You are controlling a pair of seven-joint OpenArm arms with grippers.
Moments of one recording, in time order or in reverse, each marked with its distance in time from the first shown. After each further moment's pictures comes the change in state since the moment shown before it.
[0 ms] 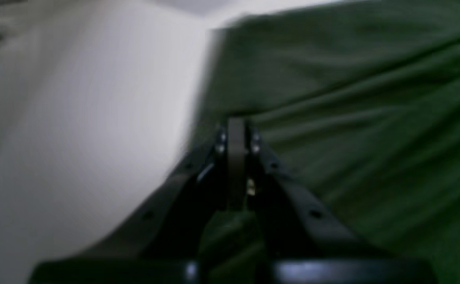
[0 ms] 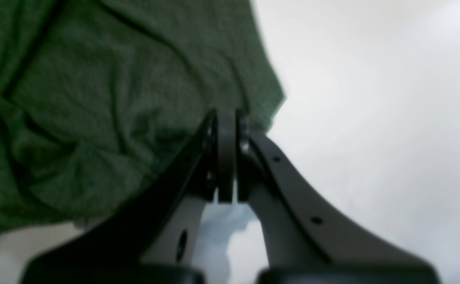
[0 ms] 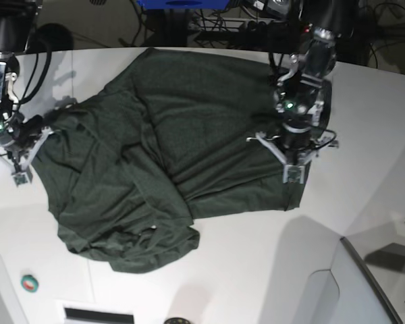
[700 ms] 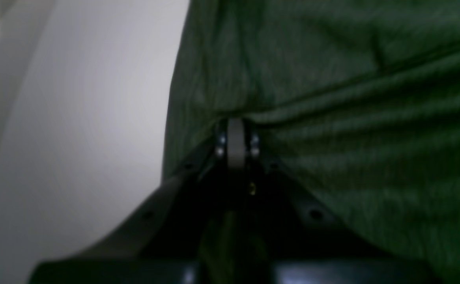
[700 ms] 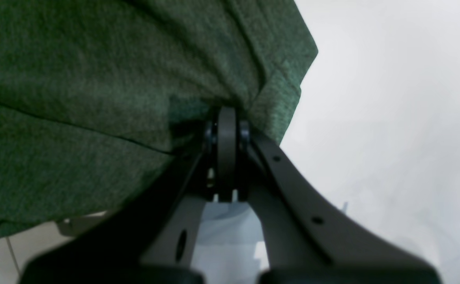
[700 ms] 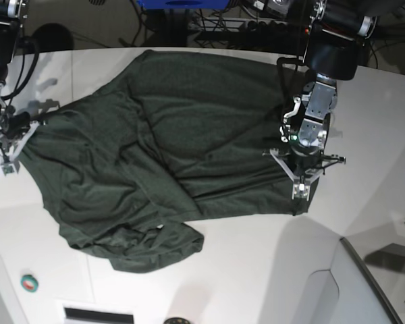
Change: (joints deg) left arm -13.6 -1.4 0.9 -21.4 0.5 0.3 -0.3; right arm 3.5 4.7 0.5 -15.7 0.7 -0.2 5.4
